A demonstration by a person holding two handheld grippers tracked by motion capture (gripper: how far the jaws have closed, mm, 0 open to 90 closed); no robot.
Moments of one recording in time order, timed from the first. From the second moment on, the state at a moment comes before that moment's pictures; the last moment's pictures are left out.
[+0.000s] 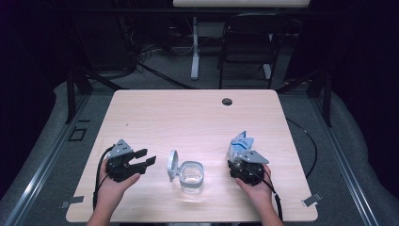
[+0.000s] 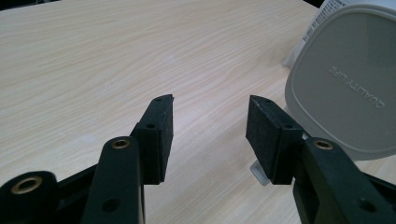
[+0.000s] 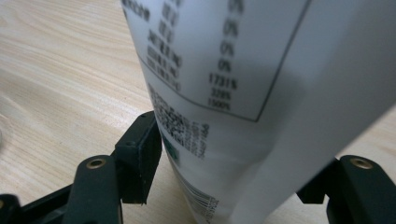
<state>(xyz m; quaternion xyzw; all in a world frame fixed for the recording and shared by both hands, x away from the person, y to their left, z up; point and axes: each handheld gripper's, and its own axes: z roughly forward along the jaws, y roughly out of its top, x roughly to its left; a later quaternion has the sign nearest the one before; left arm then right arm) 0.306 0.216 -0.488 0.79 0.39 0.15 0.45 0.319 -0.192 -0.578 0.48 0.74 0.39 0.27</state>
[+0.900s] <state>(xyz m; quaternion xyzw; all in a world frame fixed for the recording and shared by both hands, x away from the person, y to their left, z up) 0.307 0.218 -0.491 0.79 0.39 0.14 0.45 0.325 -0.191 -0.580 0.49 0.71 0.42 0.27</state>
